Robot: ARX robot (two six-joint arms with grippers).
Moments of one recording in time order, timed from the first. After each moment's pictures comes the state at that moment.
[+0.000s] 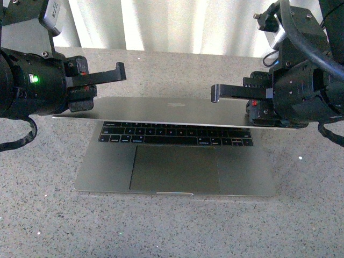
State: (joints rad) left arm -0.31 1.75 0.68 0.50 -0.10 -0.30; right arm 0.41 1.76 0.80 0.14 0.08 0.33
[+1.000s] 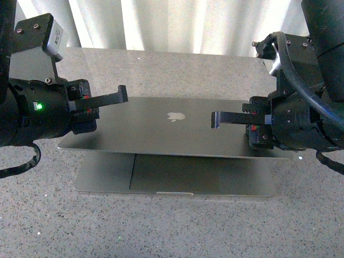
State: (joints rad) left arm -0.33 1.78 0.62 0.55 -0.10 -0.36; right arm 0.42 1.79 0.74 0.19 0.08 0.35
